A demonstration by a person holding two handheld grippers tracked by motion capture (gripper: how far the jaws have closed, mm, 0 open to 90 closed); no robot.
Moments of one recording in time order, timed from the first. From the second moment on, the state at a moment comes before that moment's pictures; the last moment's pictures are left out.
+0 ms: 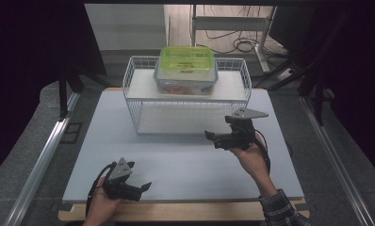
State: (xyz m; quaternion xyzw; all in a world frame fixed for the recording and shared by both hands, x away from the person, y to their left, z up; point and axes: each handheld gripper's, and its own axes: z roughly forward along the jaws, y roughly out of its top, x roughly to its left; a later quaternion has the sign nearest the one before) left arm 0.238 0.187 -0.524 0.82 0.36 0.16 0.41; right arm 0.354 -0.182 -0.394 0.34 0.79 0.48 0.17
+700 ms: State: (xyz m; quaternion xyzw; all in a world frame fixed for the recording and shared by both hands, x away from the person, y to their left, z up) left arm 0.237 0.187 -0.524 0.82 0.35 0.16 0.41; right arm 0.335 -0.182 -0.419 0.33 0.81 0.46 0.17
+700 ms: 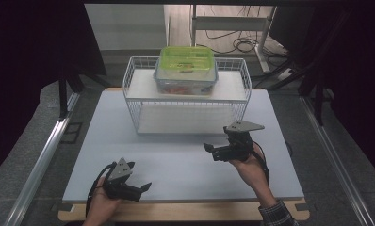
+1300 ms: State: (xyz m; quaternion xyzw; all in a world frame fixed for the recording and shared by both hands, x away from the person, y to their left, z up) left arm 0.238 0.187 -0.525 0.82 0.36 0.16 0.41; right arm 0.324 -0.194 -0.440 0.32 0.83 0.43 0.17
